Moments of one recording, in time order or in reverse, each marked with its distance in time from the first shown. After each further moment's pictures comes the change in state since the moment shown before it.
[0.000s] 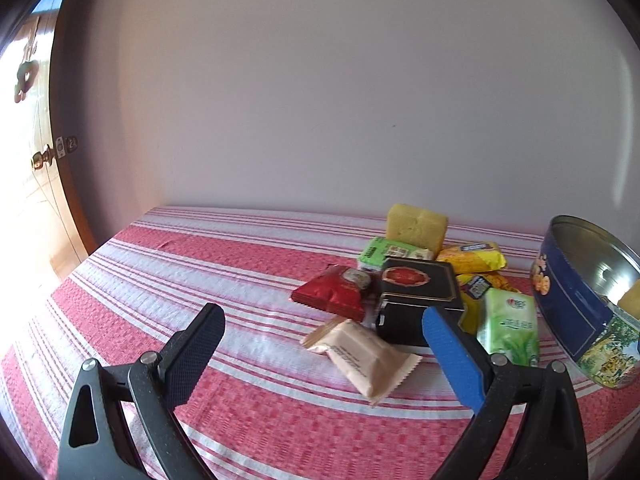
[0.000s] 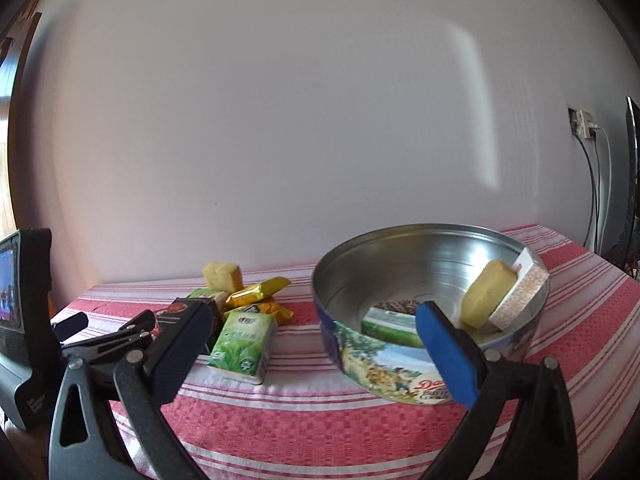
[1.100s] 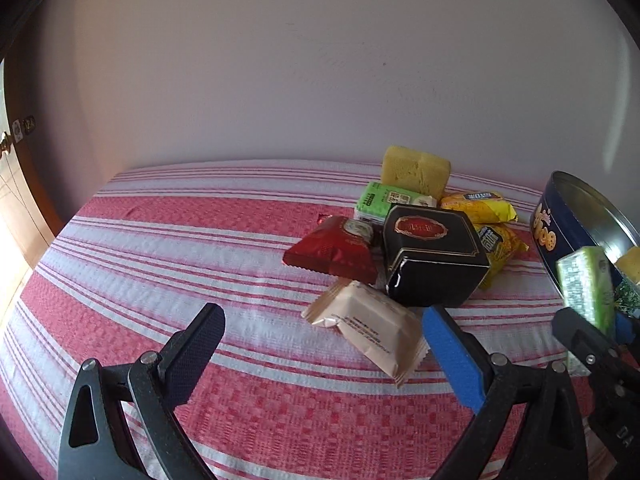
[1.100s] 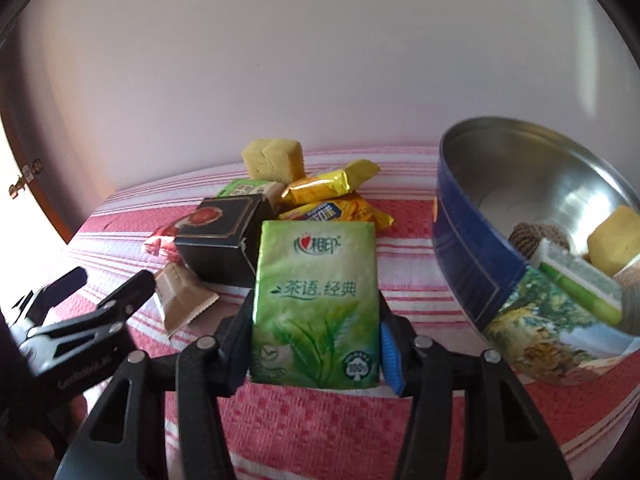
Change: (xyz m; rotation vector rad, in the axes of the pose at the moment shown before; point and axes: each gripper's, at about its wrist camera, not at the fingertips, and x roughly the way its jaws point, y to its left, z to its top) left arm 0.042 0.003 -0.003 0.061 0.208 -0.121; right arm 0.079 0.035 -0.020 -0.074 0.374 0.146
